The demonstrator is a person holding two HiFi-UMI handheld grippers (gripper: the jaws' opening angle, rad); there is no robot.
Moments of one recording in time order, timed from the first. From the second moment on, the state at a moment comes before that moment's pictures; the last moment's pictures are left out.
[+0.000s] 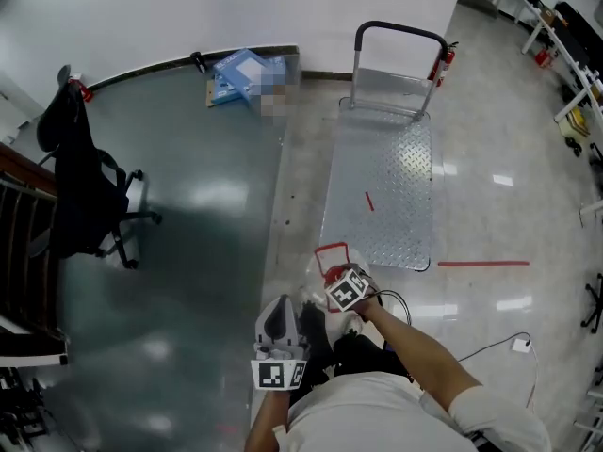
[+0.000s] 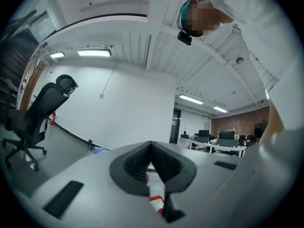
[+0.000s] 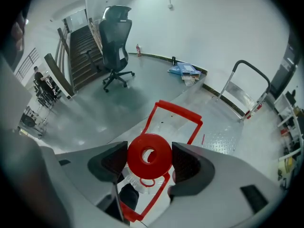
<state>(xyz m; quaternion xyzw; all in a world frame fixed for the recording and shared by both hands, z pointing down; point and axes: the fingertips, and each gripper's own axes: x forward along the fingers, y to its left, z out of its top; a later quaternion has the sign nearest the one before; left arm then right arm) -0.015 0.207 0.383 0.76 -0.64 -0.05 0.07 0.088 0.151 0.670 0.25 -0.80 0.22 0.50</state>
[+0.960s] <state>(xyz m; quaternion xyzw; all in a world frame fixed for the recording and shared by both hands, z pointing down) -0.031 -0.018 0.405 0.84 -0.54 -0.02 0.06 0.116 -0.035 0.699 0.31 -0.76 0.27 0.51</state>
